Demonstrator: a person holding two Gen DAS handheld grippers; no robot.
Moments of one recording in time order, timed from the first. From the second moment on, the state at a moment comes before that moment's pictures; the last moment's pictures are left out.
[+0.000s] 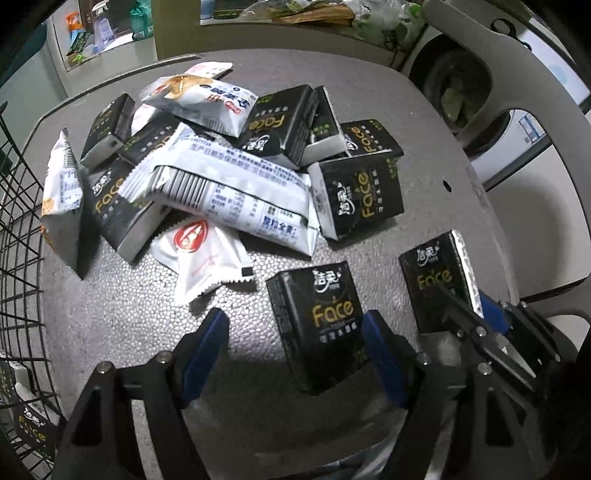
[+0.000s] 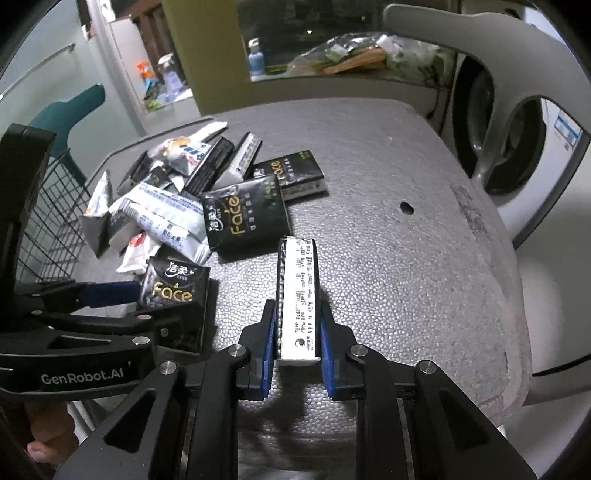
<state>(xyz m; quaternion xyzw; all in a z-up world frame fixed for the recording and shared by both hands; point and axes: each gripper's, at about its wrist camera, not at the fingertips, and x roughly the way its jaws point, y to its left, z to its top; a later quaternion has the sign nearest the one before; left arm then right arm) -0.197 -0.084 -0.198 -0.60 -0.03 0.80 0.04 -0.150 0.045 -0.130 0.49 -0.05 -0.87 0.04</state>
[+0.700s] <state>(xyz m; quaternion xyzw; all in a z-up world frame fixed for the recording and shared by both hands) -0.175 -0.079 -0.154 -0.58 -0.01 0.81 0.07 -0.138 0.021 -0.096 0.45 -0.05 -0.89 0.06</state>
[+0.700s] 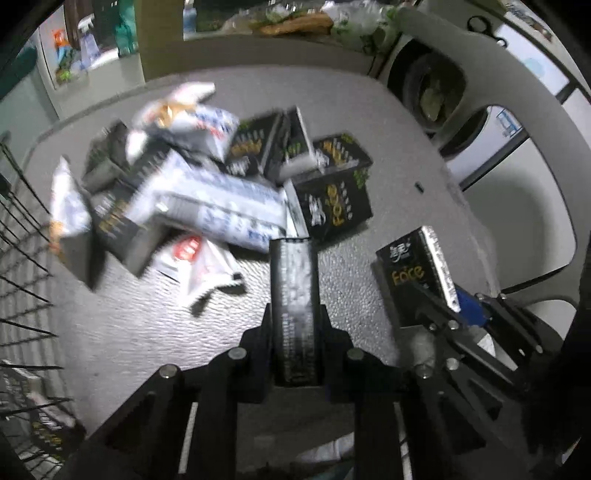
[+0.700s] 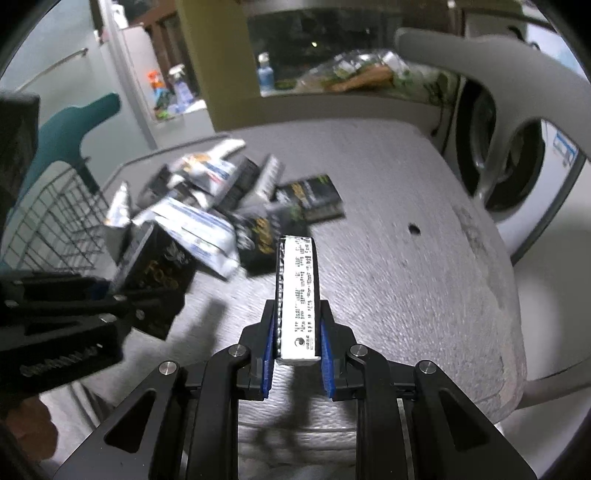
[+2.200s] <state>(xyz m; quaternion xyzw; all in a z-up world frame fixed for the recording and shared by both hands) -0.107 -0.292 -0.054 -0.51 -0.06 0.85 -0.05 -0.108 -0.155 -0.008 0.39 -0.02 -0.89 0.24</state>
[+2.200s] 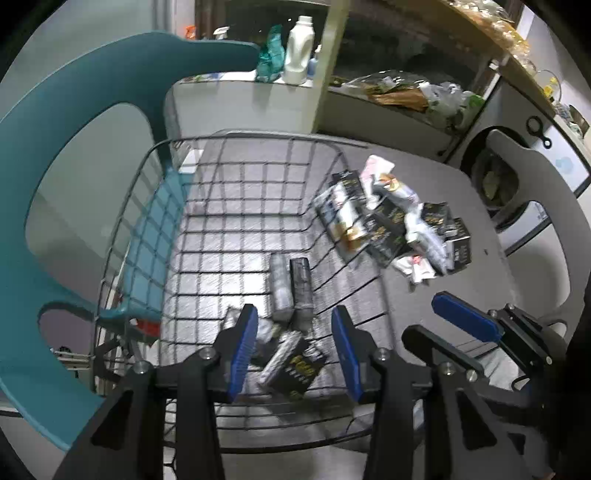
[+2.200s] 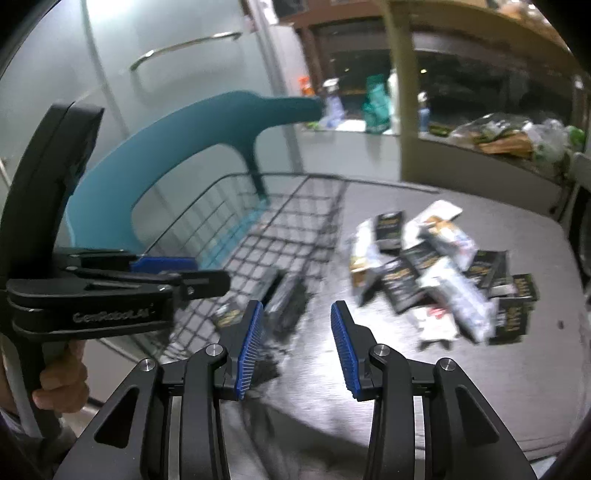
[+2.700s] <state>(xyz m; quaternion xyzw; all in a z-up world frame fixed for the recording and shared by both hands) -0.165 -0.147 -0.063 -0.51 -0.02 0.85 0.08 -0.131 -0.017 -0.055 0.43 -0.01 -0.90 0.07</state>
